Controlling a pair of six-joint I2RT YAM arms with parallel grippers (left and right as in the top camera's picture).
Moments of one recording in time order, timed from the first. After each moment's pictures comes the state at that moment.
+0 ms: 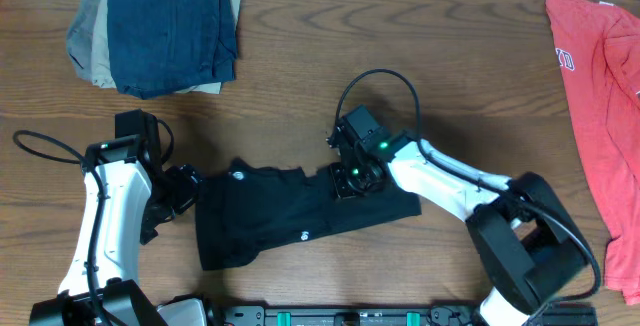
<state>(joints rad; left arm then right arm) 0.23 1.40 0.91 -1.14 -0.03 -0.53 0.65 1.84 1.04 -0.49 -0.43 0.47</state>
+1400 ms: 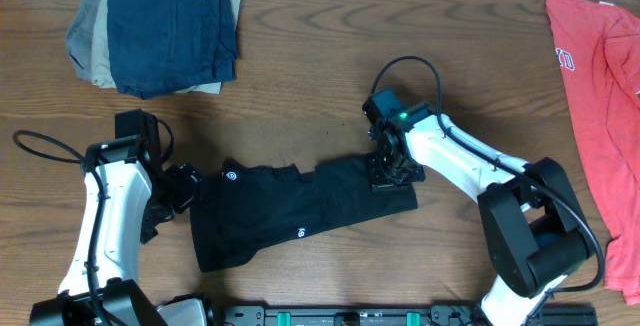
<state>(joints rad) 0.23 1.40 0.91 -1.12 -0.03 -0.53 0.51 1.87 1.16 -0.89 -0.13 0.40</state>
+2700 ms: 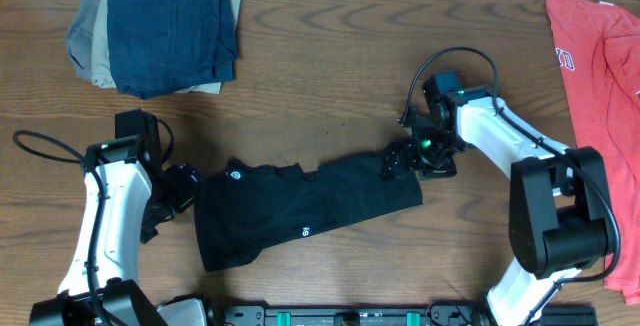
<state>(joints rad) 0.23 1.40 0.91 -1.12 -0.03 -0.53 0.23 1.90 1.16 -0.92 -0.42 0.07</state>
